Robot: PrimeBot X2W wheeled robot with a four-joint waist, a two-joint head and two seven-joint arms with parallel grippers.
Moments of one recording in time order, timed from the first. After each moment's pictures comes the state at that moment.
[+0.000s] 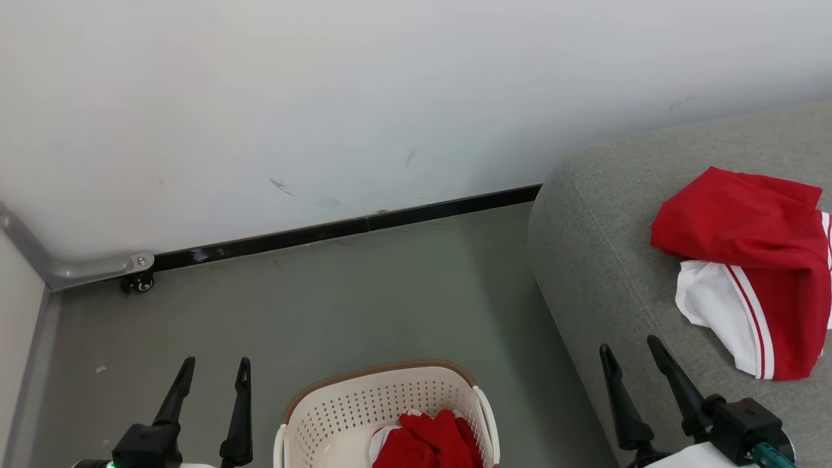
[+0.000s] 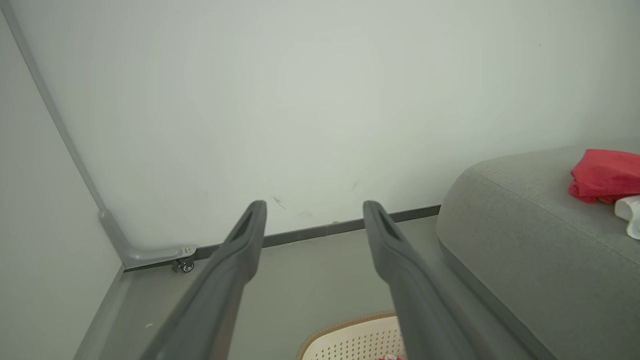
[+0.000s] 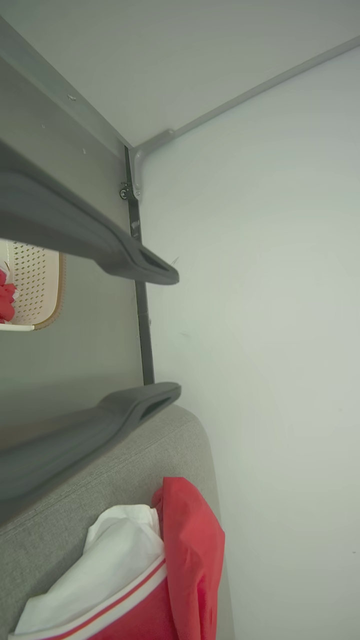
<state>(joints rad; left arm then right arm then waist) 0.06 0.24 -0.22 0.14 -0.28 0.18 -0.25 0.08 -0.04 0.05 0.20 0.15 0.12 -0.20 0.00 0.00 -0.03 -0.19</state>
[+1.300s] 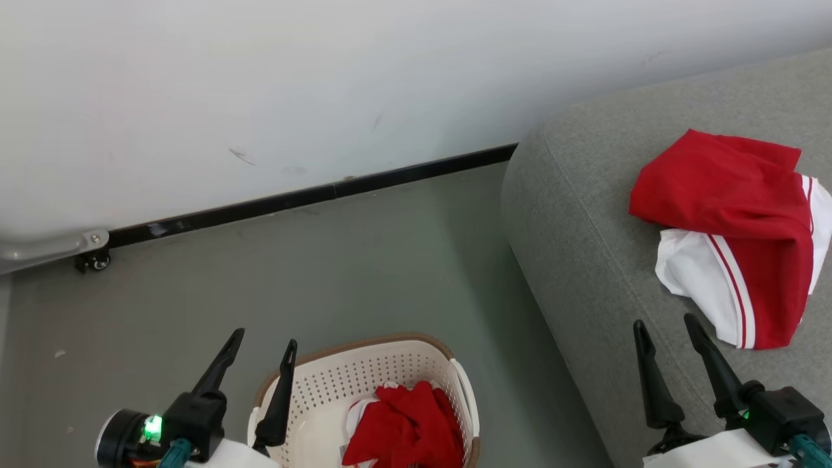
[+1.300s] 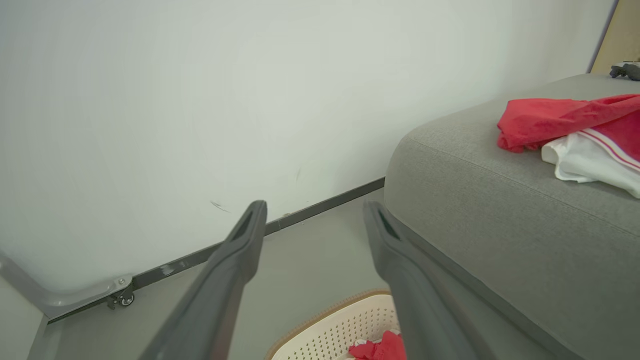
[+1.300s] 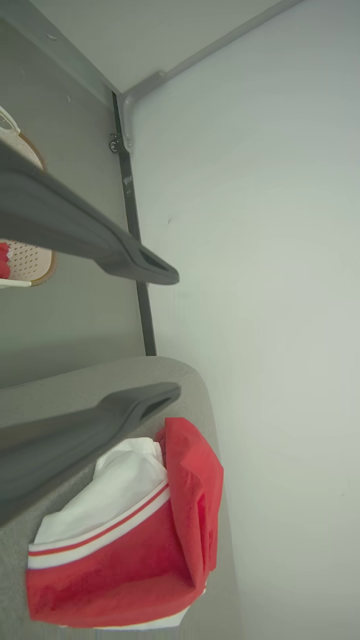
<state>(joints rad) -0.04 0.26 -0.30 0.18 -0.21 0.08 -0.24 0.08 -0.04 -0.03 0.13 0.13 0.12 -0.19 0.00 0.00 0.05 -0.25</state>
